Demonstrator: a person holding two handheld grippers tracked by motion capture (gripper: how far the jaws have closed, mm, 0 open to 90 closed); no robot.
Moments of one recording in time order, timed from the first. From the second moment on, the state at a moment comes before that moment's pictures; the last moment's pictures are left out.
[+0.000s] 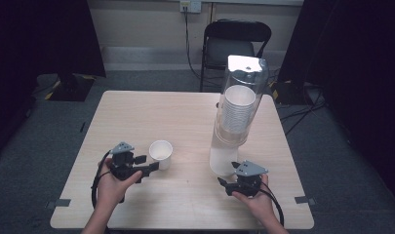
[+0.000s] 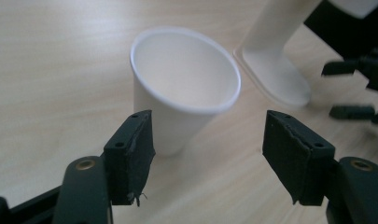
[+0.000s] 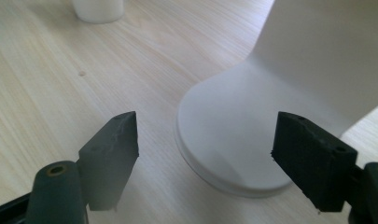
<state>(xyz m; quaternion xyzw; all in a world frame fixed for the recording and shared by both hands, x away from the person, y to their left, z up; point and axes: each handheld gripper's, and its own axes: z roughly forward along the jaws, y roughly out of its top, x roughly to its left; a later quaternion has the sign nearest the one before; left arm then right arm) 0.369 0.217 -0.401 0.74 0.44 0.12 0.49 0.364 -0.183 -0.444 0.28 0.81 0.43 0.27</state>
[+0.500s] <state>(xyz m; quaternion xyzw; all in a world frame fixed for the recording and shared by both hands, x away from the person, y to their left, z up) 0.357 0.215 -0.464 0.80 0.40 0.16 0.42 0.372 -0.200 -0.439 0.33 0.80 0.43 0.27</state>
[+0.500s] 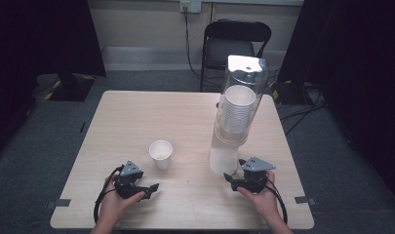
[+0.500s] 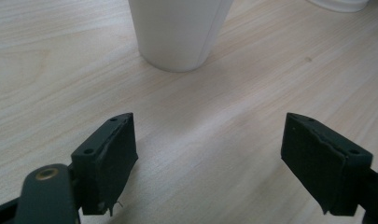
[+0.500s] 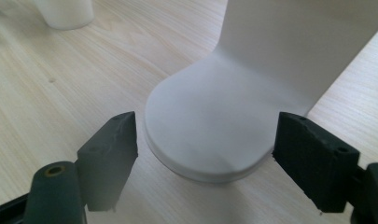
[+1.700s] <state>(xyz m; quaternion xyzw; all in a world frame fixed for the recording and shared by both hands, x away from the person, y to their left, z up) 0.353 0.212 -0.472 0.83 0.34 0.19 0.39 0.405 -0.184 -0.396 0.36 0.71 0.52 0.32</state>
